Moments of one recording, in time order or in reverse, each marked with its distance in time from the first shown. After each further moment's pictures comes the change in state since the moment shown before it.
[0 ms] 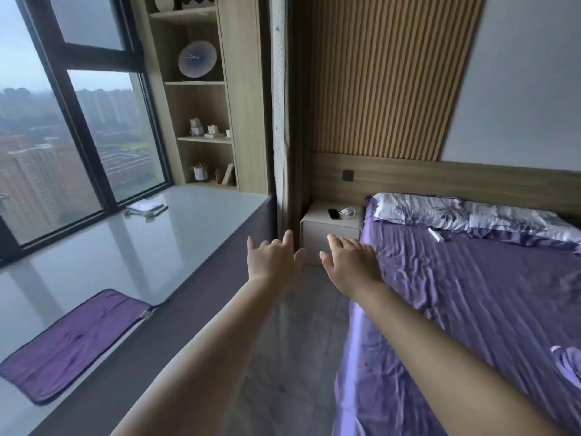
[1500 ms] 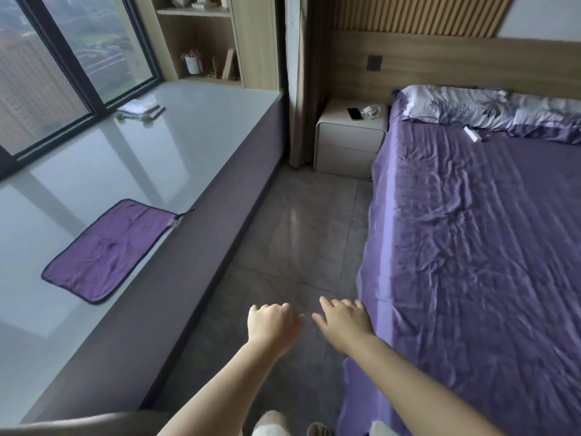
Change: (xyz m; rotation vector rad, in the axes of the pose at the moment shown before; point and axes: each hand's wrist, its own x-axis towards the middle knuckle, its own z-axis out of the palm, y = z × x) left_hand -0.163 -0.161 0.207 -0.020 -0.534 0.027; right_hand -0.162 -0.141 0.214 -0.055 -0.711 0.051
